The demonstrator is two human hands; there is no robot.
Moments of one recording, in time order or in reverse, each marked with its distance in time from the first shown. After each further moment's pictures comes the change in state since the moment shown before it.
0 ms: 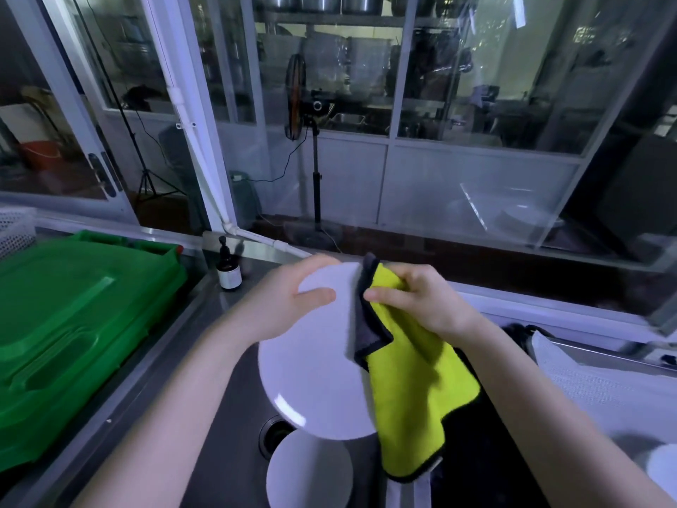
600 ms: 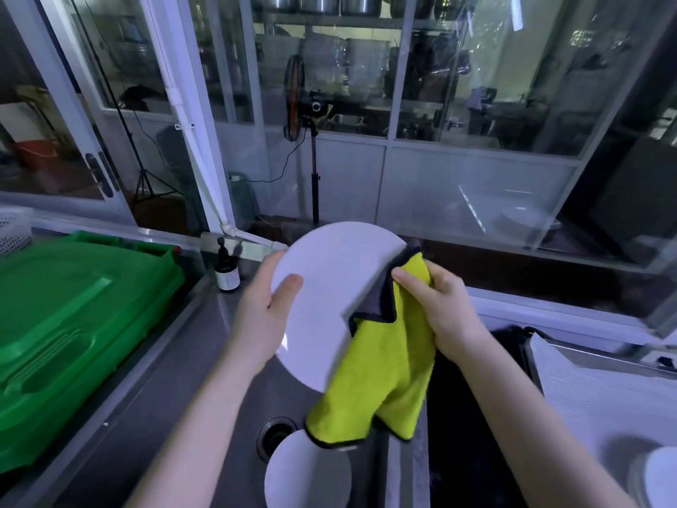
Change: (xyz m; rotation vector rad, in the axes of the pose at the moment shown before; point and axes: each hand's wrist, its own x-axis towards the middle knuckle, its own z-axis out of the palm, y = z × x) left_hand -0.016 -0.019 0.026 -0.349 0.449 -0.050; right_hand -0.005 0.013 0.006 0.427 0.362 0.053
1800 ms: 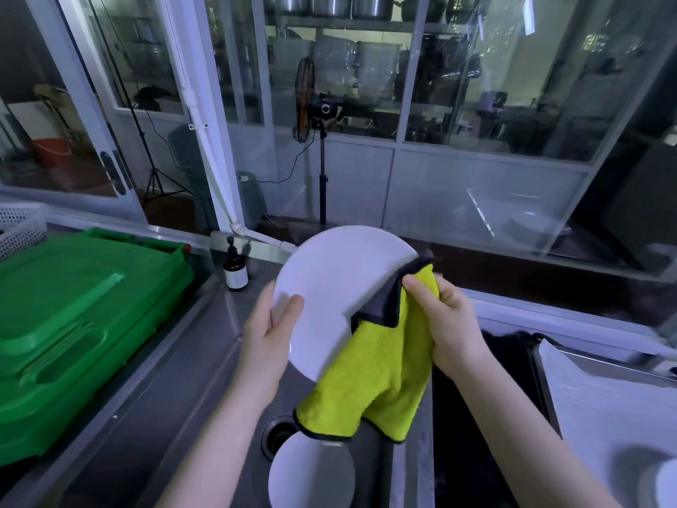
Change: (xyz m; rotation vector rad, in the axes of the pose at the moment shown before) left_hand -0.031 -0.014 0.006 -0.274 0.115 -0.129; right_hand -0.013 0.012 0.009 0.172 0.051 0.071
